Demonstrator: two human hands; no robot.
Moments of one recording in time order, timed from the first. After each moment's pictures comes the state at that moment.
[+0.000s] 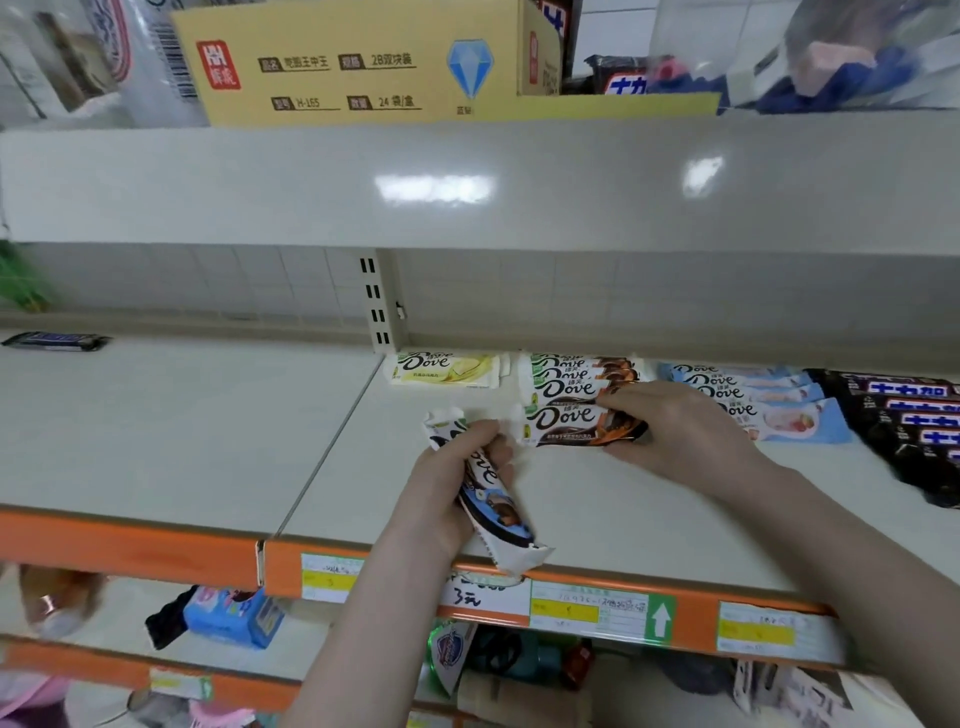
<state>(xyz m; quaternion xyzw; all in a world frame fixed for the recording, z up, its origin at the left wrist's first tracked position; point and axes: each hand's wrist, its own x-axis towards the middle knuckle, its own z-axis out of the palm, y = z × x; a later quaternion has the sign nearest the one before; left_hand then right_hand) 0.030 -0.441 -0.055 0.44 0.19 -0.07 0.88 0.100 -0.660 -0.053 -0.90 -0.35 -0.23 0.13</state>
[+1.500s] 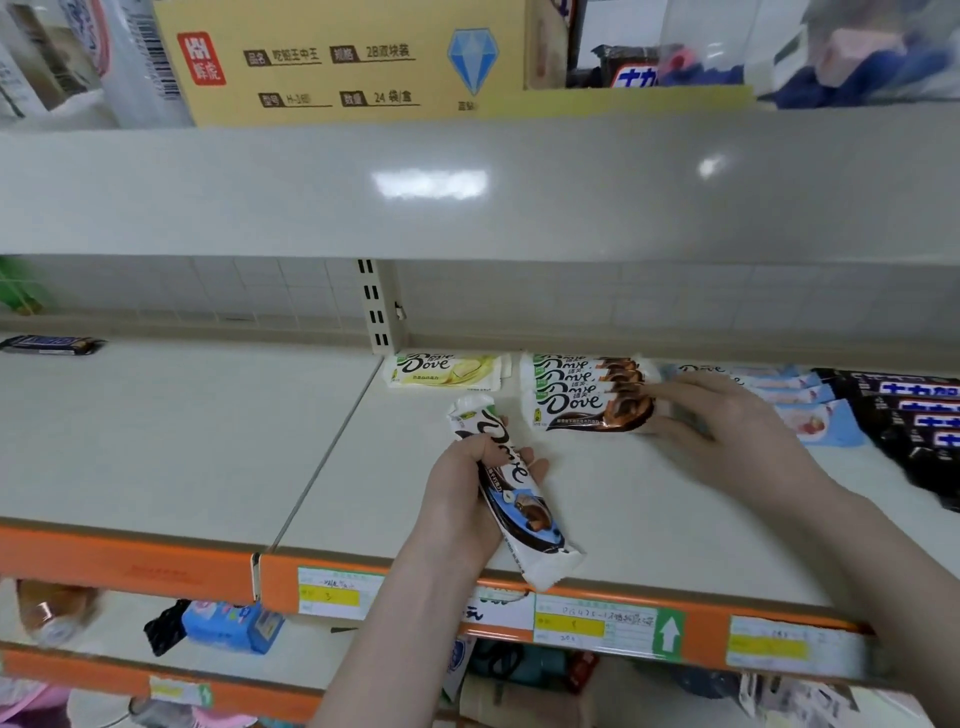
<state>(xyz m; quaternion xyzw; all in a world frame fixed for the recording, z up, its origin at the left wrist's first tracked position) 0.034 -0.451 -0.059 0.39 0.15 -0.08 0.90 0.090 -0.679 -0.046 -0.92 -0.26 -0.23 0.20</state>
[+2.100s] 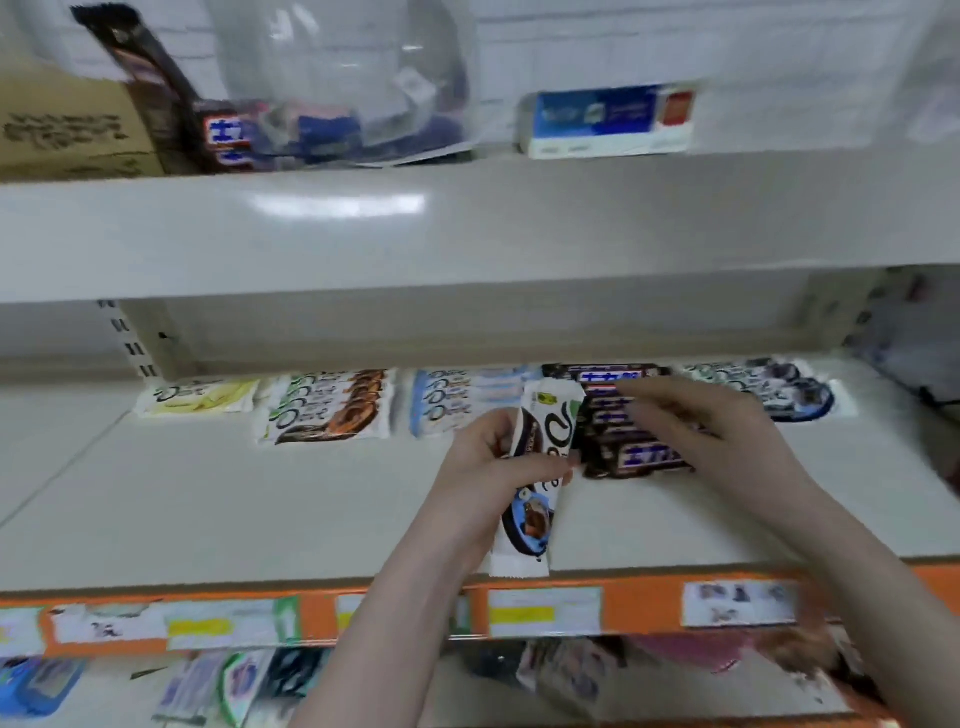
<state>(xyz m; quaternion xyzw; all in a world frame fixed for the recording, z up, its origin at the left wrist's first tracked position) 0.022 -0.716 -0.030 0.64 -0.06 -0.06 0.76 0.026 -0.914 -0.007 -0.88 -0.16 -0.17 0.42</state>
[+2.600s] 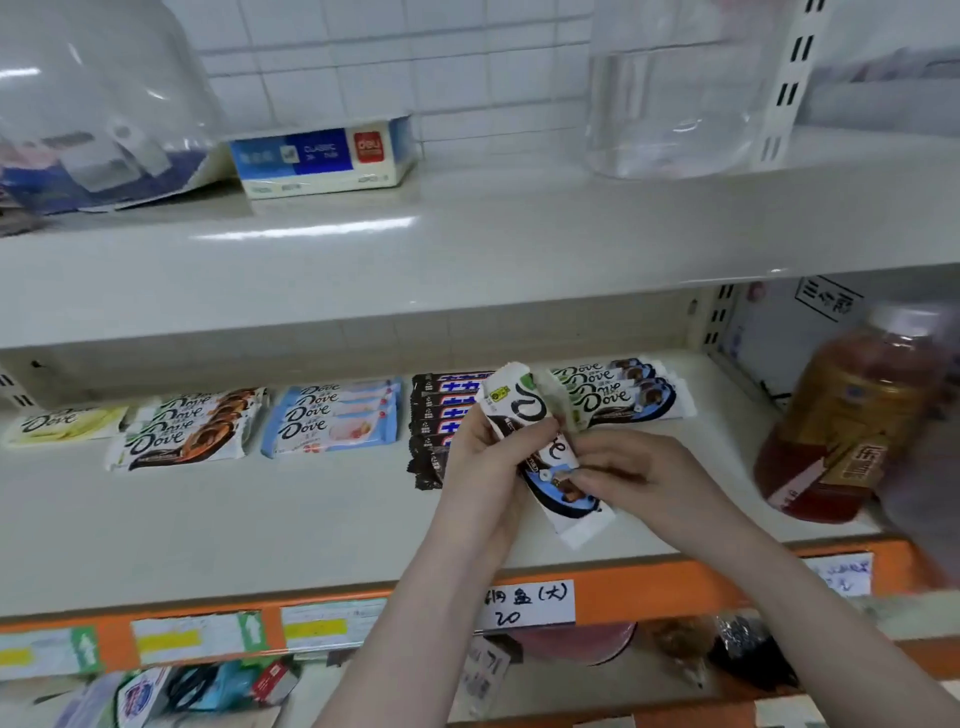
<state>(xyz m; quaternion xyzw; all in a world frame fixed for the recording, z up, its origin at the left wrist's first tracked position) 0.019 -0.889 -0.018 0.48 -0.04 -0.05 0.87 0.006 -1.040 -0.027 -0.81 -0.15 0.00 0.57</state>
